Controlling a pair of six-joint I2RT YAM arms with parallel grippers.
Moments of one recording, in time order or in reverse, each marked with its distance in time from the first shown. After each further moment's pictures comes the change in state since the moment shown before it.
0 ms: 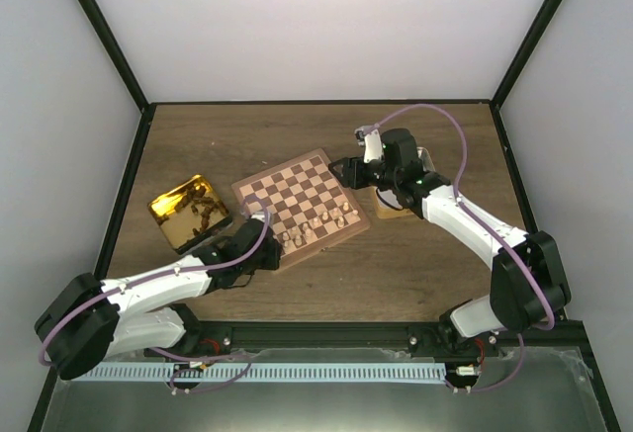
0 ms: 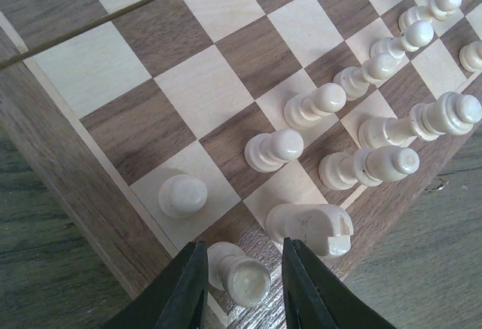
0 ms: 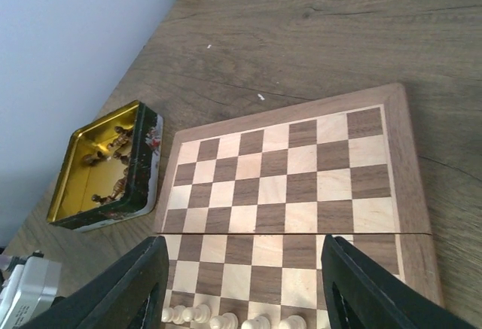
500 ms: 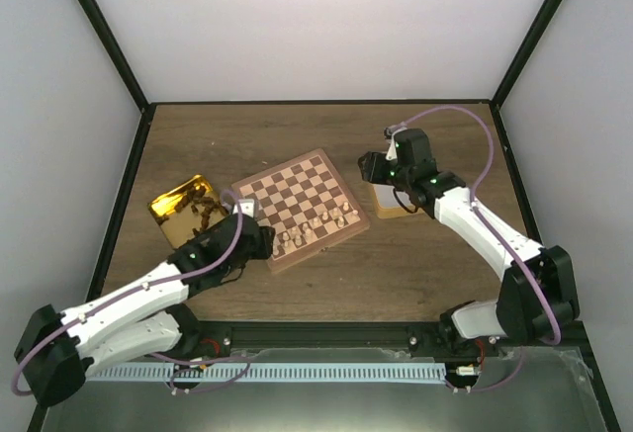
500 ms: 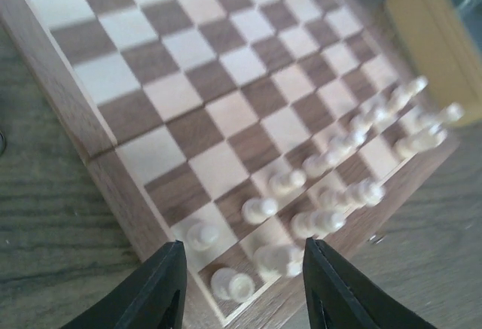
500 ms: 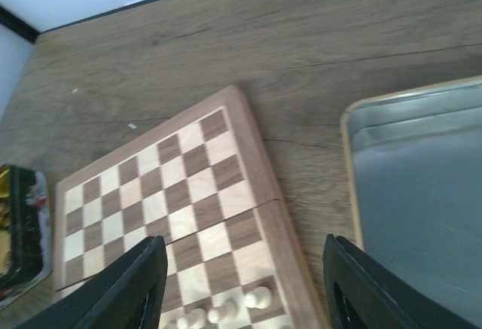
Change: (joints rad) left arm 0.000 -0.190 0.066 -0.155 -0.113 -0.023; right arm -0.059 -0.058 0.004 -0.165 0.272 0.106
